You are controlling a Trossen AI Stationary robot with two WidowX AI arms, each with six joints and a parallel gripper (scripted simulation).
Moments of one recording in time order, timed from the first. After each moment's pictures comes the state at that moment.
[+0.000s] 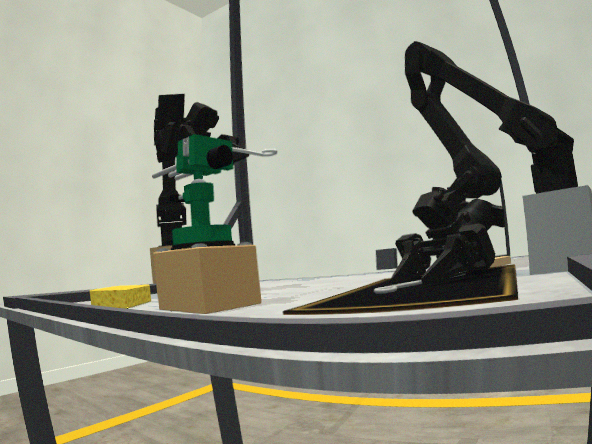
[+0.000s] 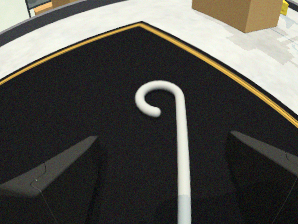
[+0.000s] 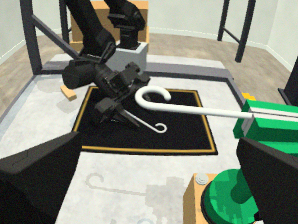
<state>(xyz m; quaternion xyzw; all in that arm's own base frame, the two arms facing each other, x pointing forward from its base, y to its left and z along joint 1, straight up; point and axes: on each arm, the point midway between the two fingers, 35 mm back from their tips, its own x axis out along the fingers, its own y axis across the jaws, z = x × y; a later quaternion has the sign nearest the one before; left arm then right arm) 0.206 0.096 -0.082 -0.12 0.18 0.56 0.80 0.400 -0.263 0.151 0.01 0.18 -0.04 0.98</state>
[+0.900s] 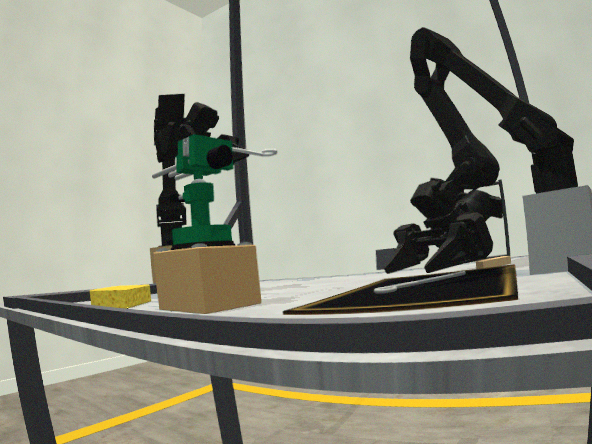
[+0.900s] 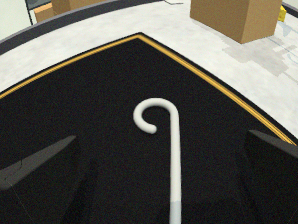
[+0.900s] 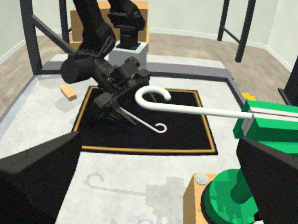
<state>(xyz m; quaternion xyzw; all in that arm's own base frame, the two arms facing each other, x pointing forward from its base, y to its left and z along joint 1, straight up) 0.208 0.096 -0.067 -0.13 0.18 0.56 0.80 0.400 -0.263 0.151 0.01 0.18 -0.04 0.98</state>
